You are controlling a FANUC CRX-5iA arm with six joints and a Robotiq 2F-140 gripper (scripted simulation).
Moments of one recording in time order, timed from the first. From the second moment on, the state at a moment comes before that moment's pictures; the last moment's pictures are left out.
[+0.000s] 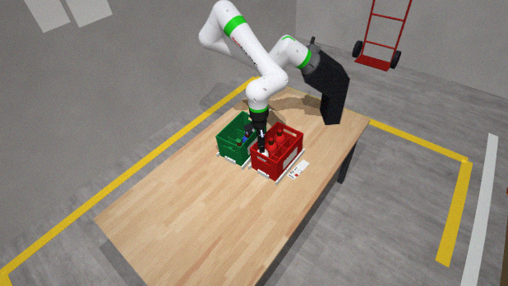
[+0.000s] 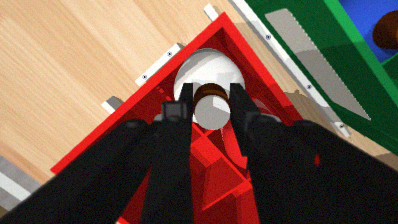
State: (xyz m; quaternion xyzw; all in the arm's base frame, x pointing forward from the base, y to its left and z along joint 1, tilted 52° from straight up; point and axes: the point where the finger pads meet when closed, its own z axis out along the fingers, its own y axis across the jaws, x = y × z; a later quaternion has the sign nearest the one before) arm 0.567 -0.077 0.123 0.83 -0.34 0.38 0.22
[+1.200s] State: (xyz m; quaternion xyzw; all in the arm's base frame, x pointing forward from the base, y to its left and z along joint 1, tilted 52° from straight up) arm 0.574 -0.087 0.114 0.83 -0.34 0.38 0.22
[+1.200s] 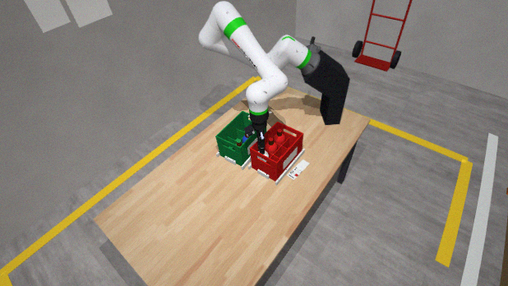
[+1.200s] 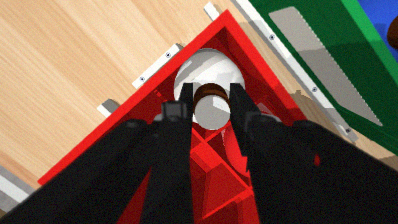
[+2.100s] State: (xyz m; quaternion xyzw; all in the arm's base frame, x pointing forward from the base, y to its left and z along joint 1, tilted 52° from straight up) arm 0.575 -0.088 0.112 0.83 -0.34 0.38 0.22
